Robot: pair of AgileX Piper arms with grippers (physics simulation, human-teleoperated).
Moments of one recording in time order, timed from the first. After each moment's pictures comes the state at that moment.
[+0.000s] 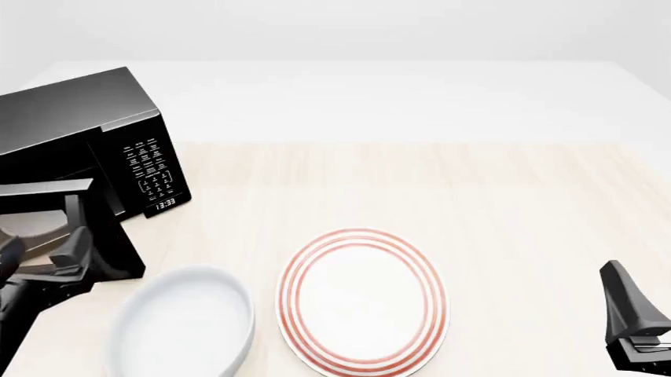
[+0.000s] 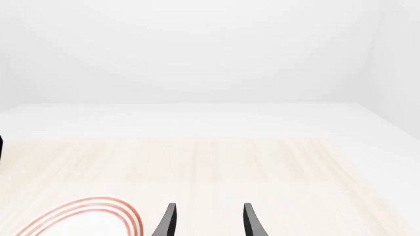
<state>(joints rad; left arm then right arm) 0.16 0.80 -0.06 -0.54 -0.05 -0.01 0.00 -0.07 0.07 0.00</state>
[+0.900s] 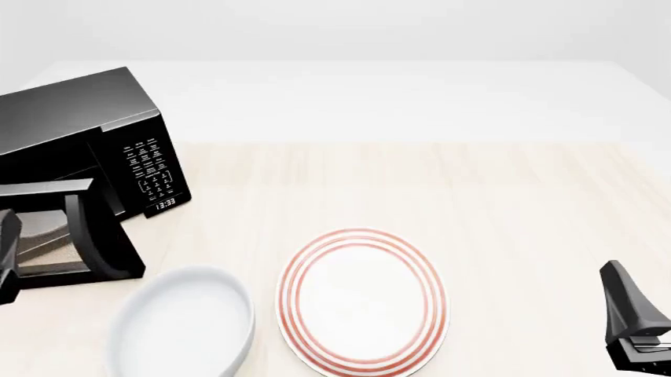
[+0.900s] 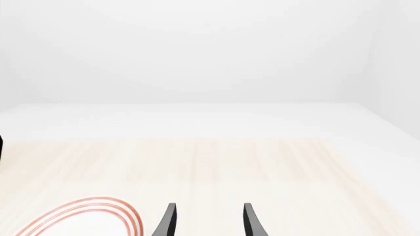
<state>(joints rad) 0.19 0.26 -0.30 0.15 0.02 -0.01 0.00 -0.07 0.07 0.00</state>
